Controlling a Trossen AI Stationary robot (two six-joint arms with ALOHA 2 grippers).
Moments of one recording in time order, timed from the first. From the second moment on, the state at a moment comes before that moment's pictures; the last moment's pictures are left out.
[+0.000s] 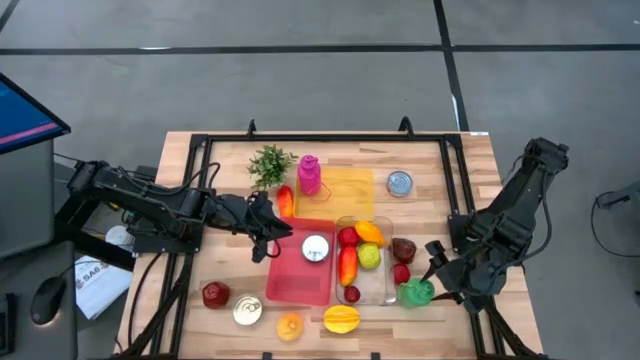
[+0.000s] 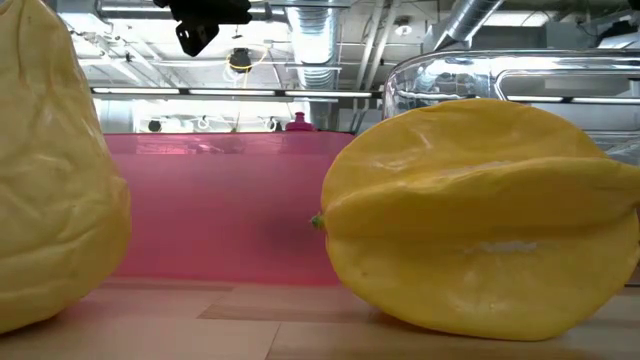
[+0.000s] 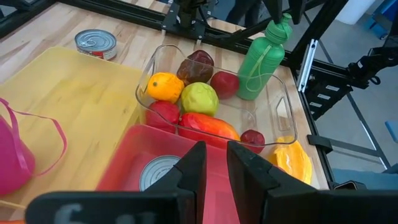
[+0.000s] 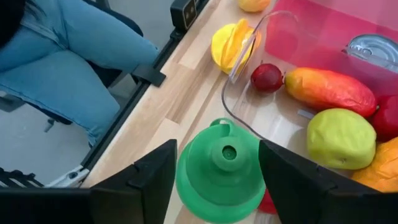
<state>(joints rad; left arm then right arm) -0.23 1.10 0.84 -0.20 -0.19 -0.36 0.97 0.97 0.84 -0.69 0.32 0.38</state>
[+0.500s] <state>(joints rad) -0.23 1.10 0.84 -0.20 -0.19 -0.37 0.97 0.96 0.84 -0.68 0.32 0.39</state>
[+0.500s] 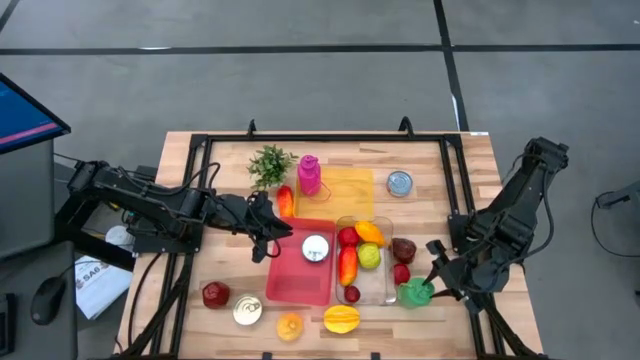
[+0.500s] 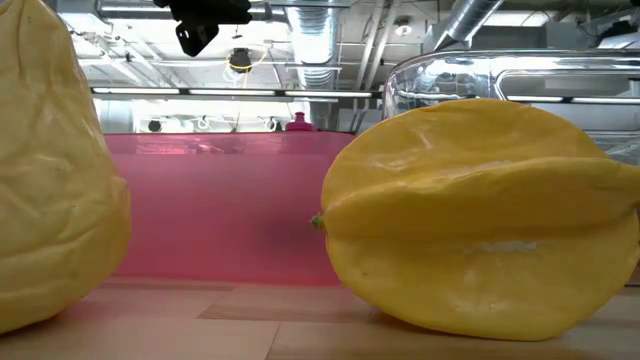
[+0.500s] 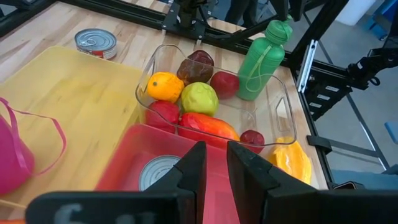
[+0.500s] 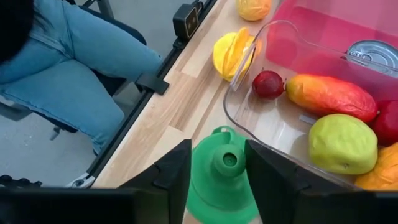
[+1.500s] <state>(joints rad) -0.23 1.10 0.84 -0.20 -0.19 -0.37 0.97 0.96 0.84 -0.69 0.33 0.39</state>
